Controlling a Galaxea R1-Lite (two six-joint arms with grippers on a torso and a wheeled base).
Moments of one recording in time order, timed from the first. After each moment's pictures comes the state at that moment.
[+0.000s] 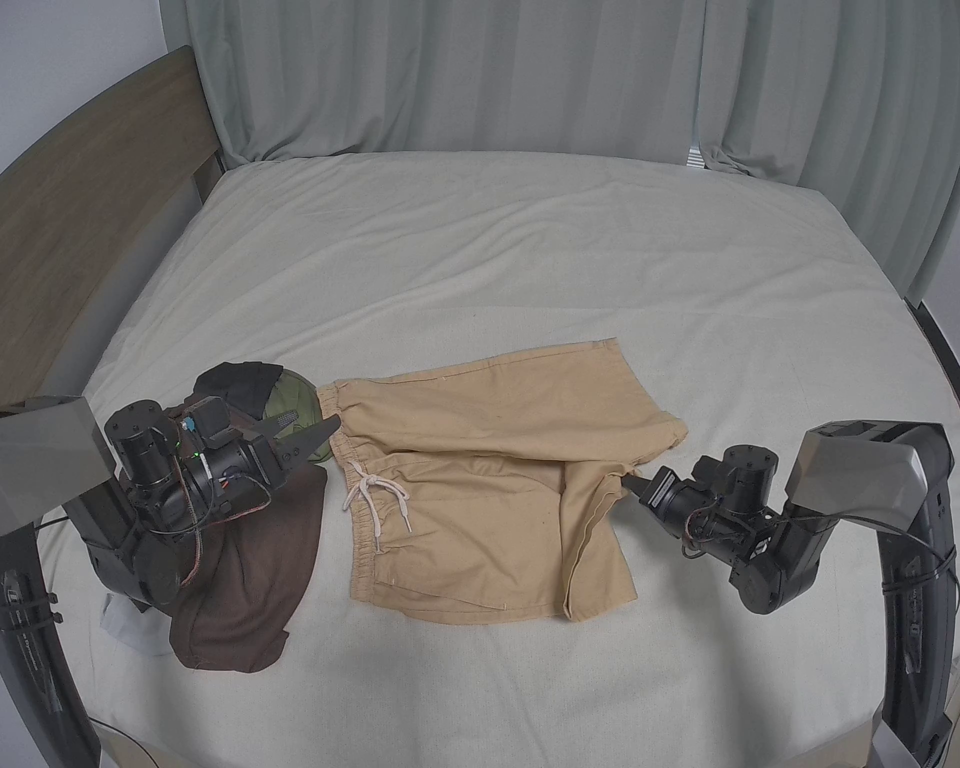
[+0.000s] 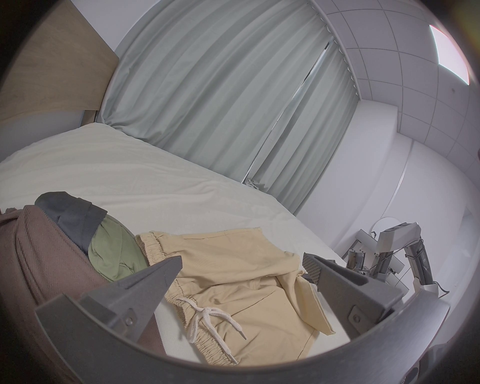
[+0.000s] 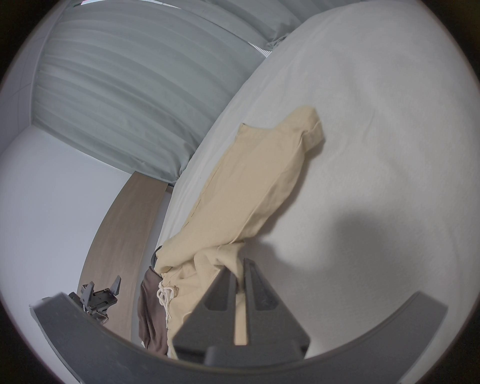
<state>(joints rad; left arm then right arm) -0.06 2.17 -0.64 -1.55 -0.63 -0.35 0.28 2.46 -0.83 -1.39 0.24 0.85</state>
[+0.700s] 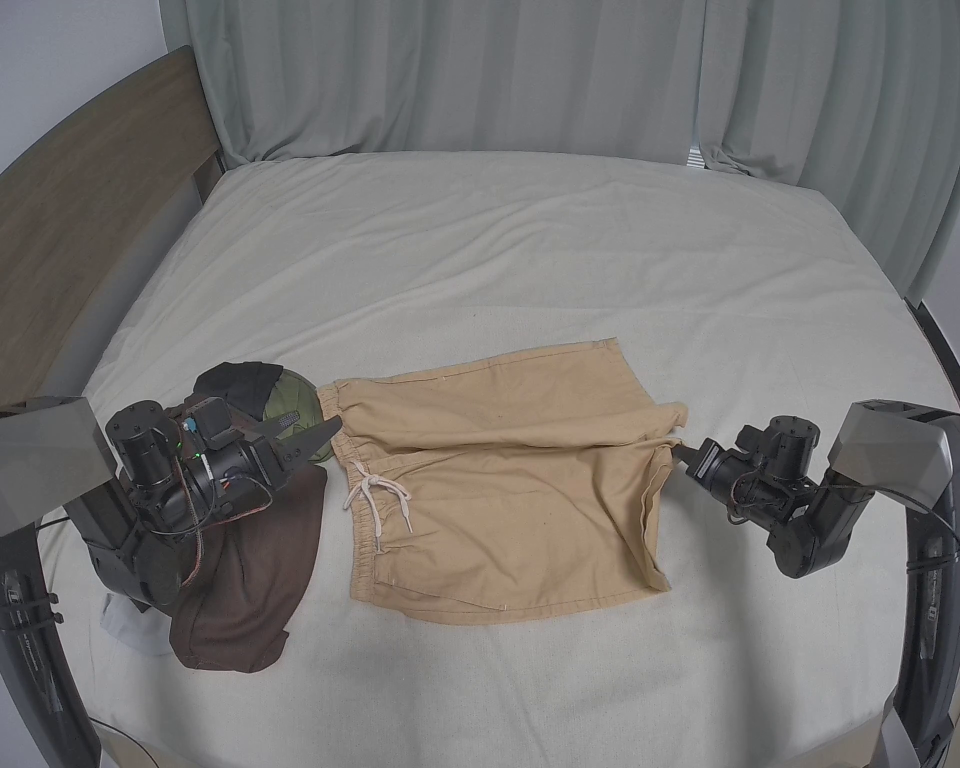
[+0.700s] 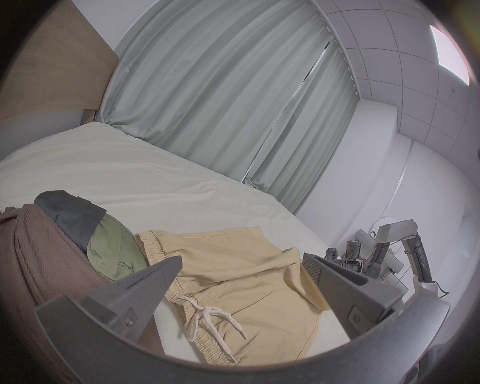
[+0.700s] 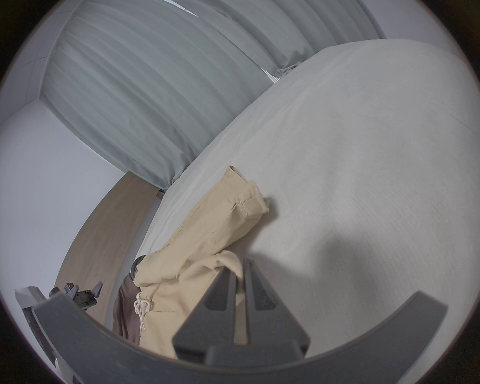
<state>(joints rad) -0.06 2.18 -0.64 -1.55 -0.63 -0.35 0.12 2.42 -0.89 -1.31 0.29 0.67</state>
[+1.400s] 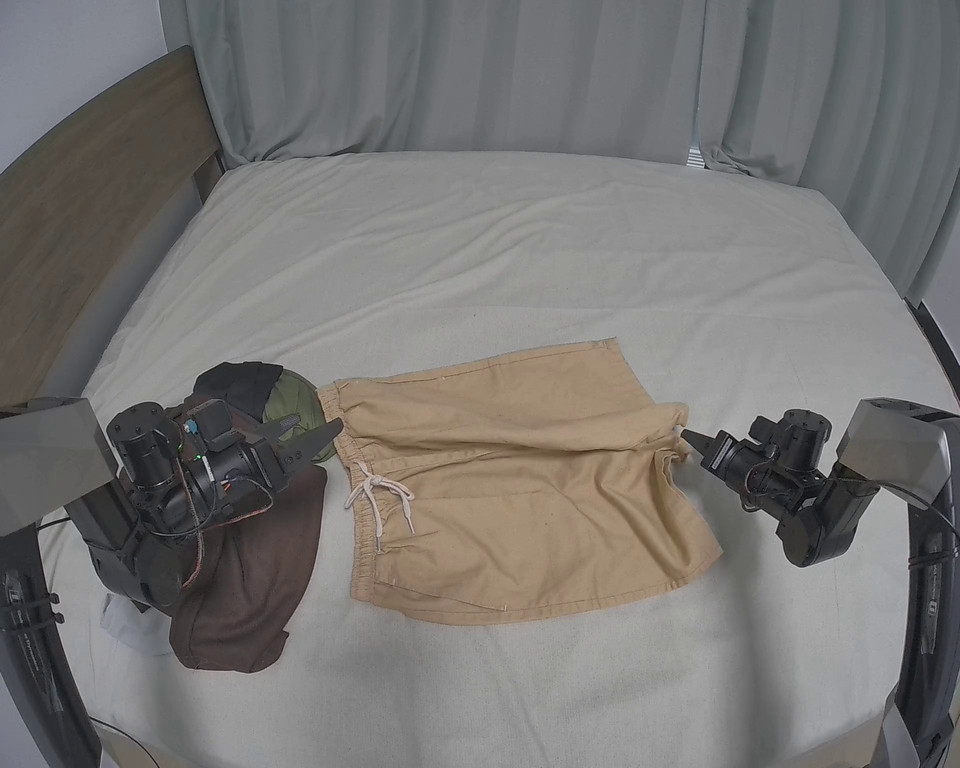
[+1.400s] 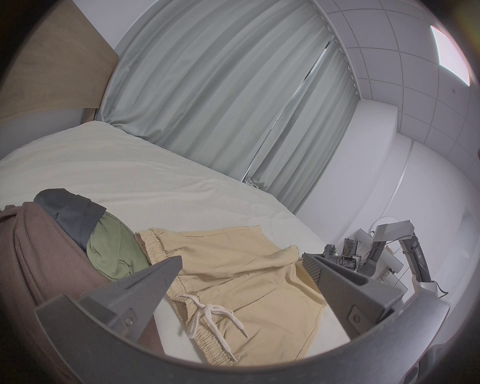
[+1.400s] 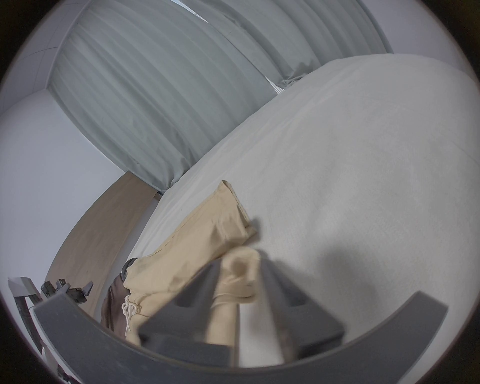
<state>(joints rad) -0.06 2.18 -0.64 -1.55 -0.63 -0.35 0.06 2.44 -0.94 -1.30 0.32 0.60</state>
